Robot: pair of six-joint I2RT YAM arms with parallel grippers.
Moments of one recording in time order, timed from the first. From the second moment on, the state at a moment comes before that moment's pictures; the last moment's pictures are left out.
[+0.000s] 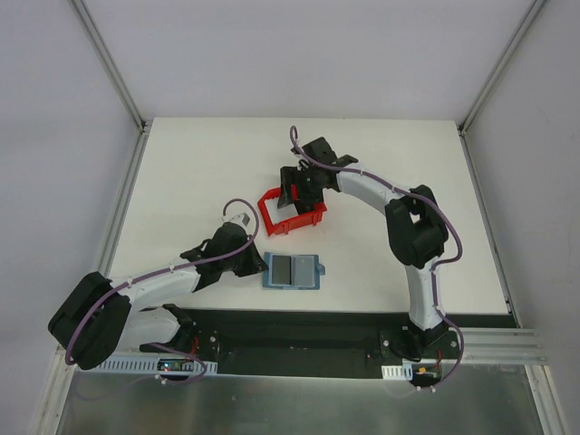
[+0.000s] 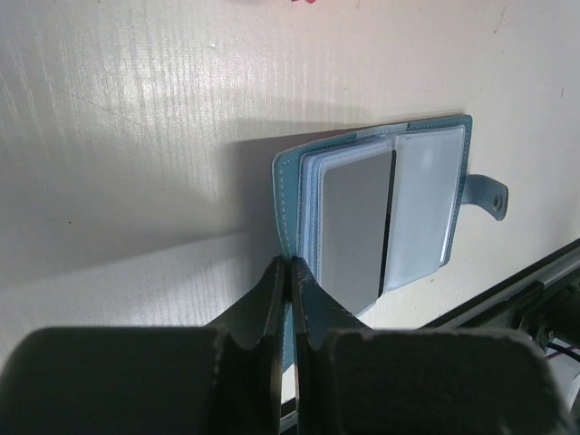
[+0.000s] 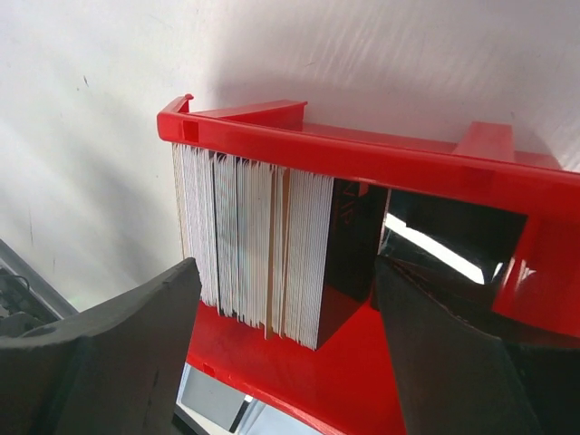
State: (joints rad) left arm -0.67 1.16 0.40 -0.04 0.12 -0.86; right arm 0.60 2.09 1.64 -0.52 -0.35 0.39
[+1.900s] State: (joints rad) left arm -0.67 1.21 0.42 -0.05 0.12 -0.86; right arm 0.58 2.13 1.71 -0.55 -0.43 0.36
